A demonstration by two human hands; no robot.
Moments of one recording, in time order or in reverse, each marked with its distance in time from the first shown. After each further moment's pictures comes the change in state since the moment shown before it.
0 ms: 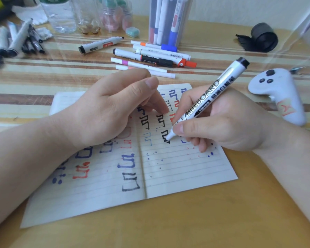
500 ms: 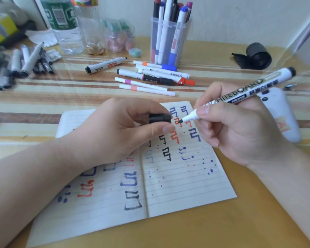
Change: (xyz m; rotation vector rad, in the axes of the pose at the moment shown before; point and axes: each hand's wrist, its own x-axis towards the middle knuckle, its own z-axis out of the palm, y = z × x) left_hand 0.000 0.002 0.000 0.167 0.049 0.035; right_hand 0.002 0.012 -0.013 0.474 0.244 -0.234
